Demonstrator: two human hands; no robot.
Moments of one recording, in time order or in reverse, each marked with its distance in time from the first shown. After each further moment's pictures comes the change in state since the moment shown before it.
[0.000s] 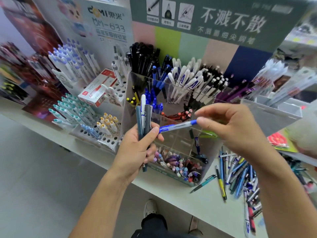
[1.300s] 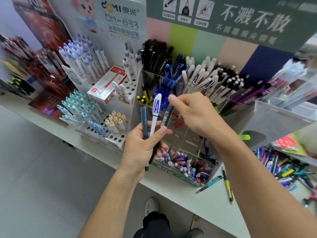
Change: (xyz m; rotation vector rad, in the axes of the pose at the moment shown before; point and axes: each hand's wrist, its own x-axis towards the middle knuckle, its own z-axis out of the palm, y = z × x) left_hand 0.007 -0.006 -0.011 -0.077 0.118 0.020; right_hand 0.062 -0.021 0.079 -0.284 -0.042 0.012
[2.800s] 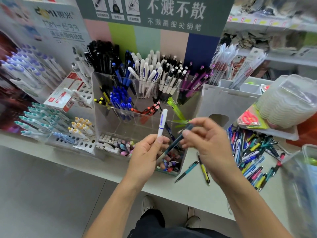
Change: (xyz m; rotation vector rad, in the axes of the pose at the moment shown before) left_hand -0.021 -0.060 0.064 0.320 -0.232 -0.076; right_hand -0.131 0.086 -0.040 0.893 0.264 0.207
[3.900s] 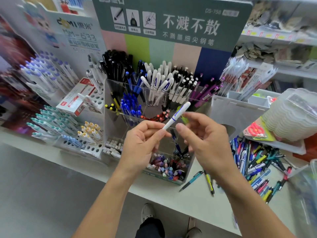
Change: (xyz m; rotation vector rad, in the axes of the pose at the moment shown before) left_hand 0.013 0.046 -0.023 -0.035 0.070 0.230; right_hand 0.016 -0.020 0.028 -0.299 -0.026 -0.244
